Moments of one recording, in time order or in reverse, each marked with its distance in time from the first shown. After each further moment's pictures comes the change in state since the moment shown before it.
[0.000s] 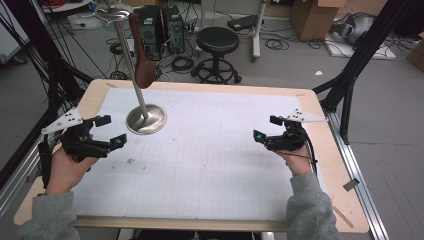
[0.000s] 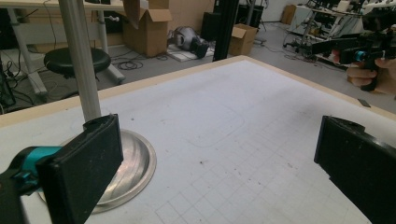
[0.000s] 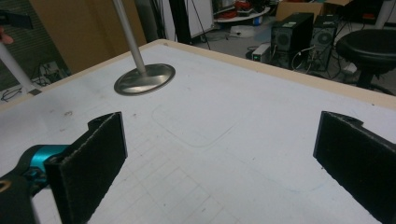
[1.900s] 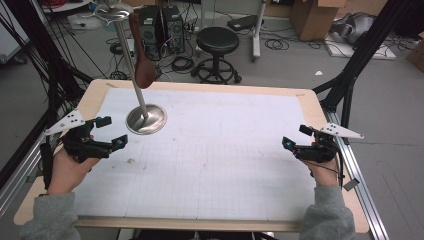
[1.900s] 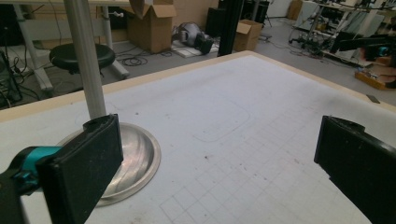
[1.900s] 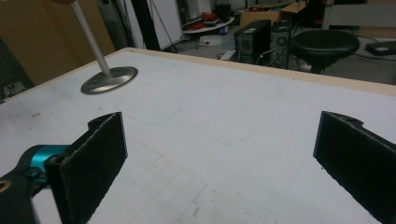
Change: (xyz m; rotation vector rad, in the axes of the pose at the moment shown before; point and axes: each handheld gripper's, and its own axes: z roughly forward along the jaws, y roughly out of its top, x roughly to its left) left arm 0.001 -0.005 0.002 0.018 0.029 0.010; right arm -0.034 -0.033 -0.069 -0.057 -0.127 0.065
